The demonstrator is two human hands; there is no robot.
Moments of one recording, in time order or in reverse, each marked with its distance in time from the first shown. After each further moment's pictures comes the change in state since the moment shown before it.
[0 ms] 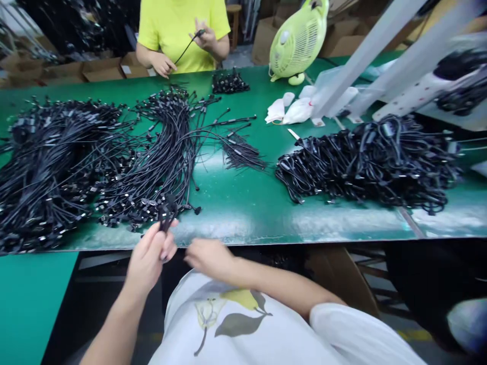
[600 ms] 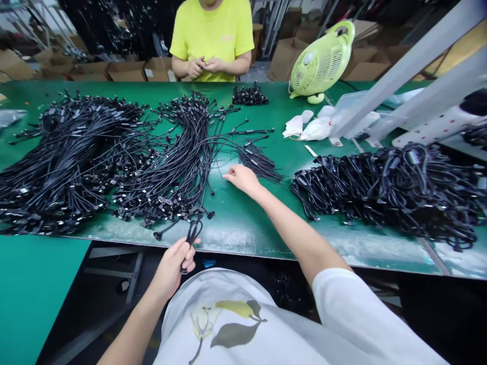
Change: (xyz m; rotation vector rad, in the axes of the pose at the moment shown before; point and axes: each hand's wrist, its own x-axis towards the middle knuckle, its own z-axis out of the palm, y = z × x) left_hand -0.004 -0.050 -0.018 -0.156 -0.019 -0.287; right_hand 0.103 0.159 -0.127 -0.150 0.262 0.570
